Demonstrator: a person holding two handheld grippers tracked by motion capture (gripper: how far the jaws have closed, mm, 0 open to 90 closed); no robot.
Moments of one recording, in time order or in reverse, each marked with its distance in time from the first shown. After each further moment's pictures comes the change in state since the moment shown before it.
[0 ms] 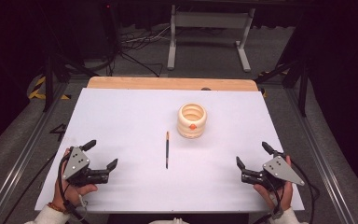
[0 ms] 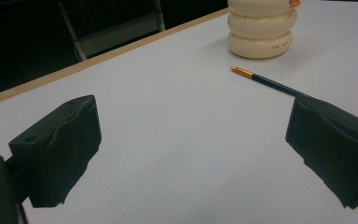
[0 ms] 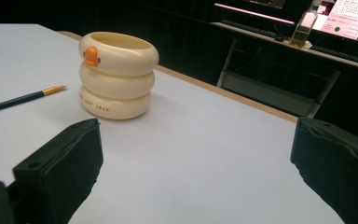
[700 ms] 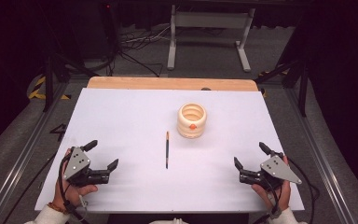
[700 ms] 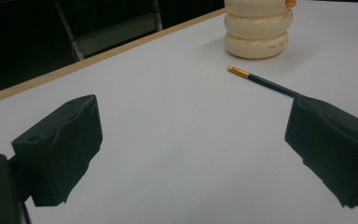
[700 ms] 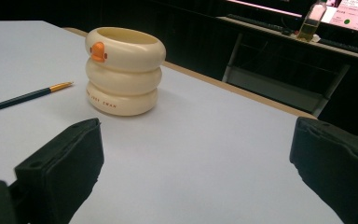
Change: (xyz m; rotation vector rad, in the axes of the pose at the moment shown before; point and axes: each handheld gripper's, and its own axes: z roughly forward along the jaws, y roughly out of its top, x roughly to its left) left arm -0.002 0.000 0.001 0.000 -0.018 0.003; right arm 0.003 0.000 0.004 0.022 0.016 0.015
